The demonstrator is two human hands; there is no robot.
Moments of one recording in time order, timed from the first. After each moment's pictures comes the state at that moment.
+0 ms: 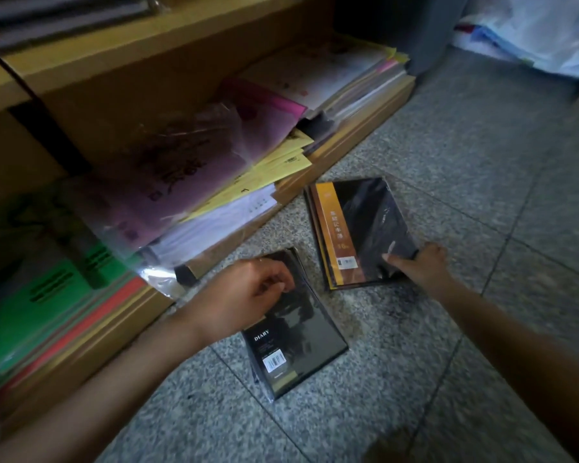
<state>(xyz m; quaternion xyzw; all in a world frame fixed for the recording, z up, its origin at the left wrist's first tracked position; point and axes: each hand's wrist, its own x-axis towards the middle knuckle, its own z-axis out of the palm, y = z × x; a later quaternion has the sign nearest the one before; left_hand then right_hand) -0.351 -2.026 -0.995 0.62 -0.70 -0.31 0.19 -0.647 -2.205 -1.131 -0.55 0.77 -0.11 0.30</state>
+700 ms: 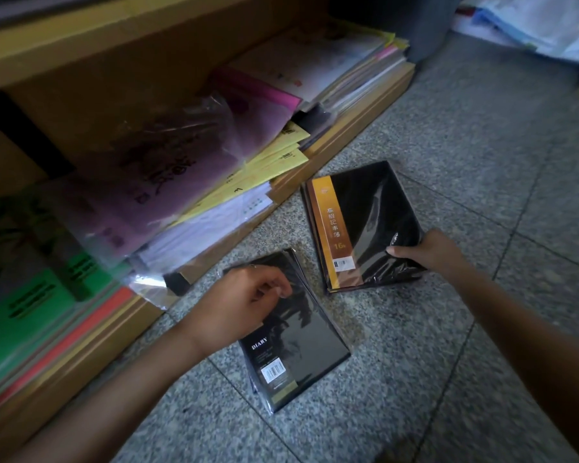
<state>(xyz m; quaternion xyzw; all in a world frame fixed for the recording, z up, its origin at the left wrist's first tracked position) -0.348 -2.037 -1.017 0.62 -0.68 -0.33 0.22 -0.637 -2.214 -1.083 -0.59 0.73 -0.08 0.33</state>
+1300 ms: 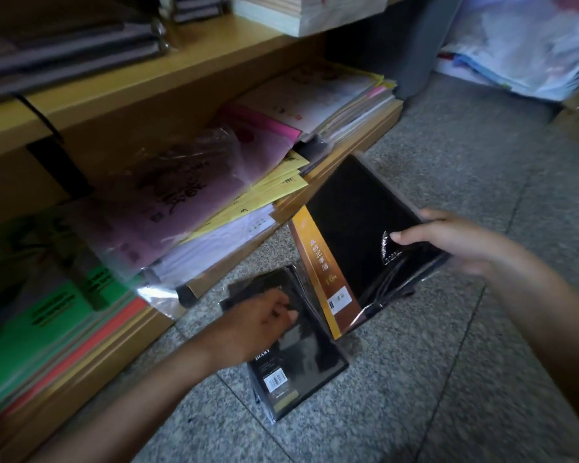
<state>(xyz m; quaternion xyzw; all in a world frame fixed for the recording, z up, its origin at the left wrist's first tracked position) -0.361 -2.018 -1.005 0.65 -0.61 -0.43 0.15 -0.615 -2.172 -0.947 -0.57 0.57 -0.16 0.58</state>
